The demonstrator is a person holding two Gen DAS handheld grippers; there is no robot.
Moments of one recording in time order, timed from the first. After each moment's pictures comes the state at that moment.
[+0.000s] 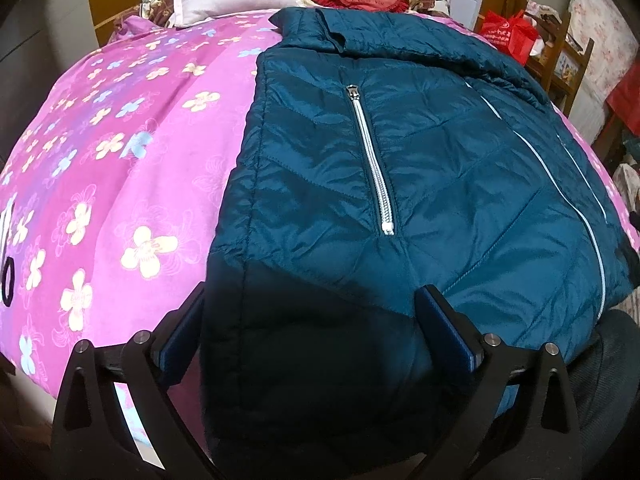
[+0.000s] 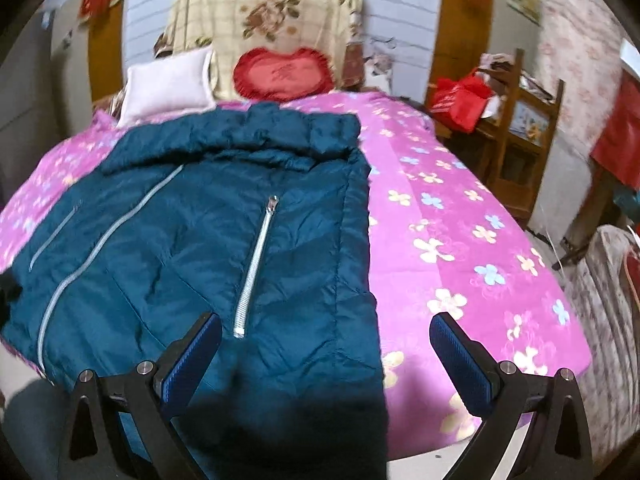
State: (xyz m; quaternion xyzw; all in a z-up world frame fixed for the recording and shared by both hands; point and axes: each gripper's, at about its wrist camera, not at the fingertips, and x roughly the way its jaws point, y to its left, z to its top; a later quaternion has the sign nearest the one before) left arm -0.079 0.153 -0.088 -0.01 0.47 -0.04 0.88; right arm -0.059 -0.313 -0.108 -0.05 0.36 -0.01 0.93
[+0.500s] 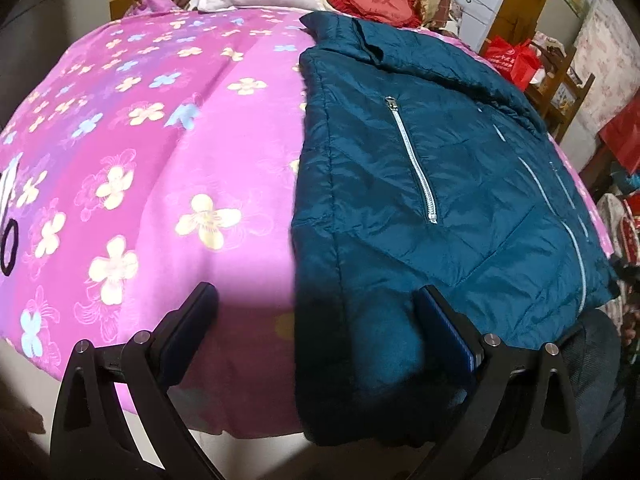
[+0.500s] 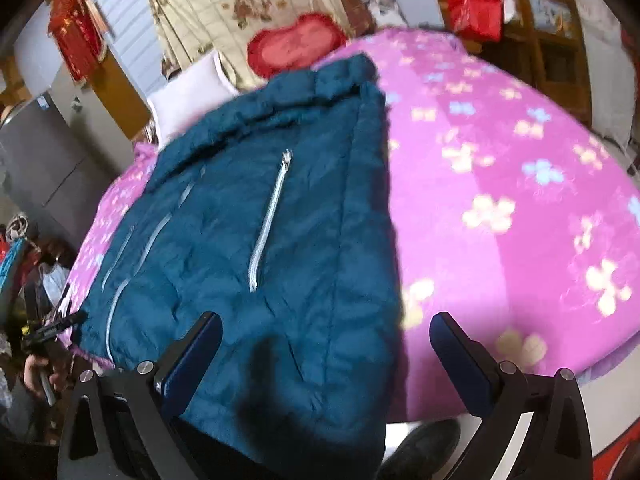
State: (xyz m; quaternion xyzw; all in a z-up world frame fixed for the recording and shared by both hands) left arm -0.096 0.202 -0.082 -0.08 0.47 -0.06 0.88; right arm -0.066 -0.369 -0.146 0.14 0.44 0.11 0.88
